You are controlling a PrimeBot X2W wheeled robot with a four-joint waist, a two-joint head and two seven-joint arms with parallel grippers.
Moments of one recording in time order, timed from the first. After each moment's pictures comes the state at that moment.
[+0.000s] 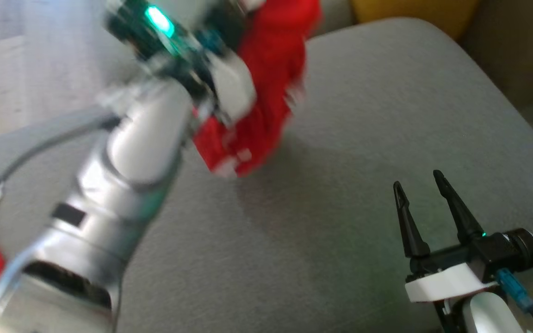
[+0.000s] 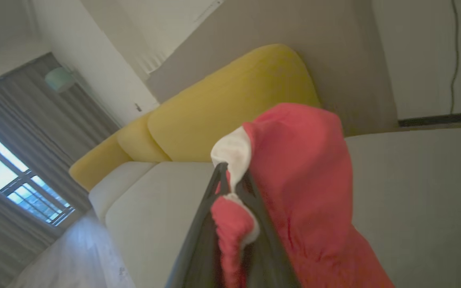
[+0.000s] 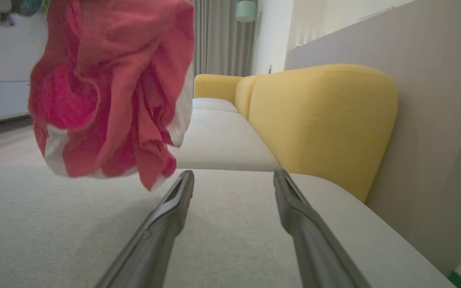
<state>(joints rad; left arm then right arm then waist) -1.04 0.08 -0.60 0.67 -0.07 -0.13 0.15 0.01 -0.08 0.12 0.08 -0.02 0.12 -0.25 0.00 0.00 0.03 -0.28</state>
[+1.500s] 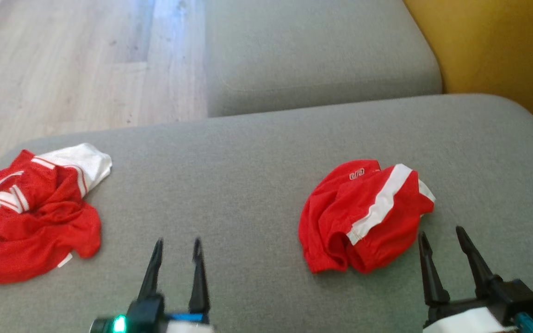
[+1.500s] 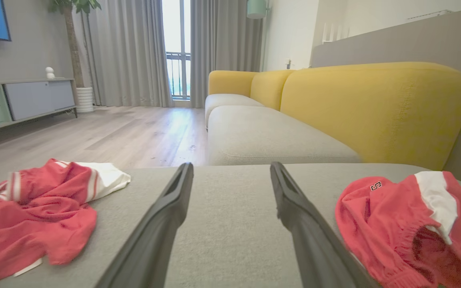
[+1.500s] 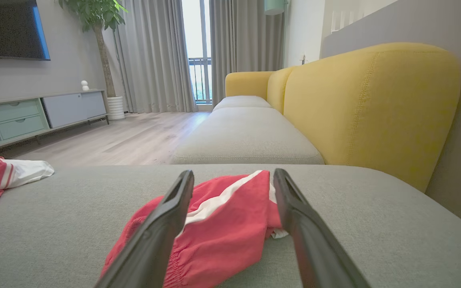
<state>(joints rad) 0.05 0.10 -0.45 0.16 -0.29 0.30 -0.25 0.17 -0.05 0.03 0.11 0.04 0.12 -0.25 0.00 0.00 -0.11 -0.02</state>
